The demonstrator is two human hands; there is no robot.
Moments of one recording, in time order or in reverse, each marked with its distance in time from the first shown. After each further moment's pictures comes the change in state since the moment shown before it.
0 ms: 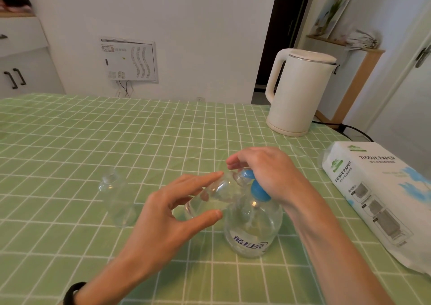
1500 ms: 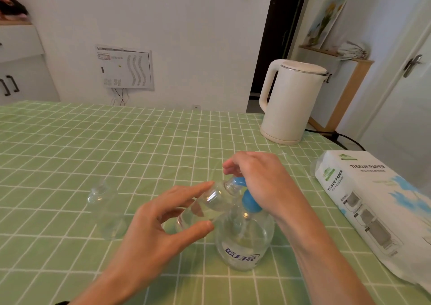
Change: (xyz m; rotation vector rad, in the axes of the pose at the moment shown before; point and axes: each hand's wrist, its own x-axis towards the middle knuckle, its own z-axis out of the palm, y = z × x) left_hand 0.000 -0.009 0.003 -0.008 0.026 0.004; right_hand -0.003 0.000 0.000 -0.029 0.050 -0.083
